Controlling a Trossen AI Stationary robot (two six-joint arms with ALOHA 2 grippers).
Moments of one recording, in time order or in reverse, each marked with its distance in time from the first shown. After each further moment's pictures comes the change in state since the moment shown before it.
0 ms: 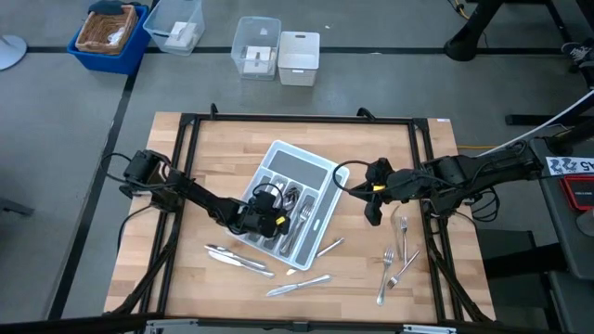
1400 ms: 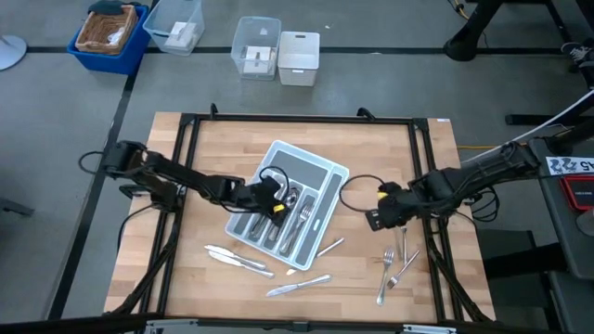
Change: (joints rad) left arm 0.170 -0.226 -0.003 -0.049 0.436 0.308; right arm 0.078 0.018 -0.149 -0.342 -0.377 1.008
